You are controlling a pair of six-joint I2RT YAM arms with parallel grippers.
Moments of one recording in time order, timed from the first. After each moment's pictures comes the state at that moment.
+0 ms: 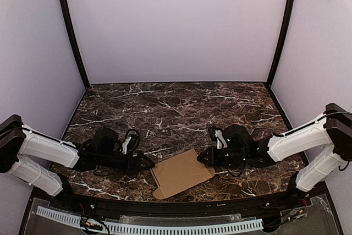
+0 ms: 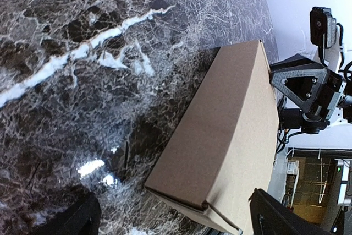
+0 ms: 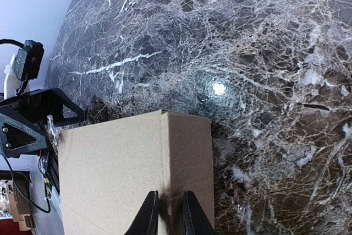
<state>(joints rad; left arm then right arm) -0.79 1.33 0.34 0.29 0.43 -0.86 0.99 1.47 0.52 0.27 -0.12 0.85</state>
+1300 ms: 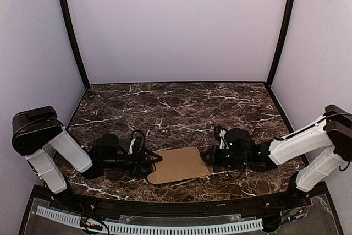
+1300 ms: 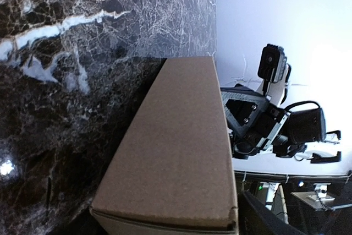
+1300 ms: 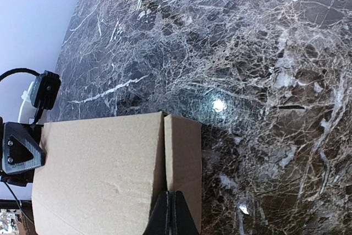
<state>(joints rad) -0.83 1.66 0.26 1.01 0.51 -1.32 1.02 1.46 0.47 0.37 0.02 0.96</state>
